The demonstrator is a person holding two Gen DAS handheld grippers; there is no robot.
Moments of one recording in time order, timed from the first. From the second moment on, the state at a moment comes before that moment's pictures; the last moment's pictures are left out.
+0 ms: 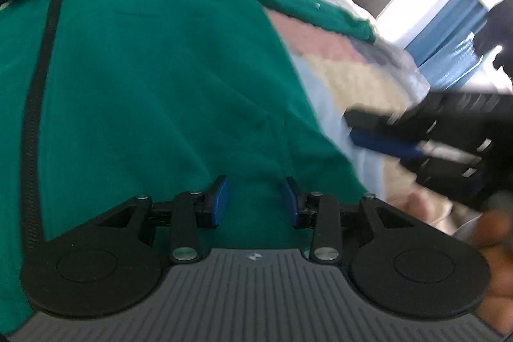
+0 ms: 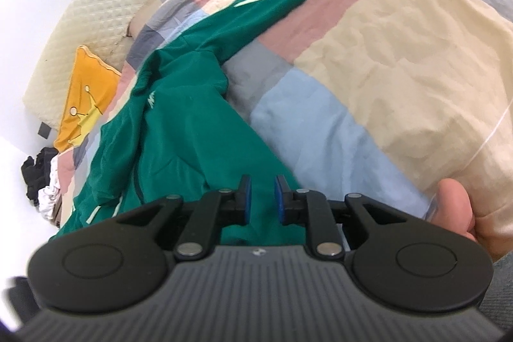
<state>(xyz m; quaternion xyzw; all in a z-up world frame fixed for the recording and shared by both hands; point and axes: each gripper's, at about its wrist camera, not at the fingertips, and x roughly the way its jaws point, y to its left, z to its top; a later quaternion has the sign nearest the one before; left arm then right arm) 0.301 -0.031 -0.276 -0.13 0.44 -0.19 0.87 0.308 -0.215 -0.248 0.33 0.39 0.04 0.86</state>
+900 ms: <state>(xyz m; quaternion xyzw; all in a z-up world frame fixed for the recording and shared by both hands) 0.273 0.021 -0.227 -0.13 0.38 -0.09 0.91 0.339 -0.179 -0.268 0.27 0.47 0.09 0.84</state>
